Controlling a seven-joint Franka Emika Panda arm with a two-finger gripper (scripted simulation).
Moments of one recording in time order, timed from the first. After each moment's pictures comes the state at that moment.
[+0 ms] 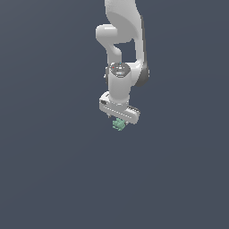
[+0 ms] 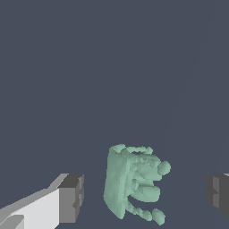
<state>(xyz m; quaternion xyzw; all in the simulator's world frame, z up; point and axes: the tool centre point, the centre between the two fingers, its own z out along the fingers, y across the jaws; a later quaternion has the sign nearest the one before) -0.058 0.019 0.110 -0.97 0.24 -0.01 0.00</state>
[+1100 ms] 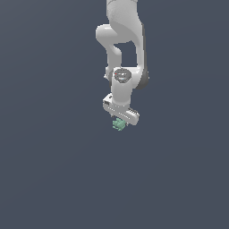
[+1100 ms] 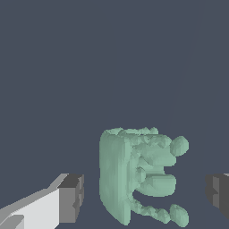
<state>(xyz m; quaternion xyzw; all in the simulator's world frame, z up) -0.083 0.030 0.075 -0.96 0.30 0.00 0.00</state>
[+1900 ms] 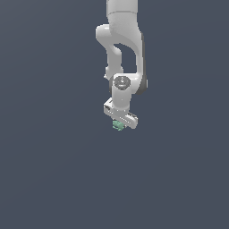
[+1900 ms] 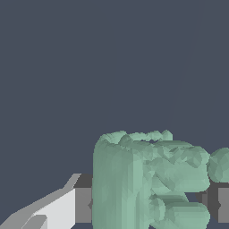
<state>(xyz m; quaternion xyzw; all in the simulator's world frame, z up) -0.083 0.031 0.042 -0.95 0.30 0.00 0.00</state>
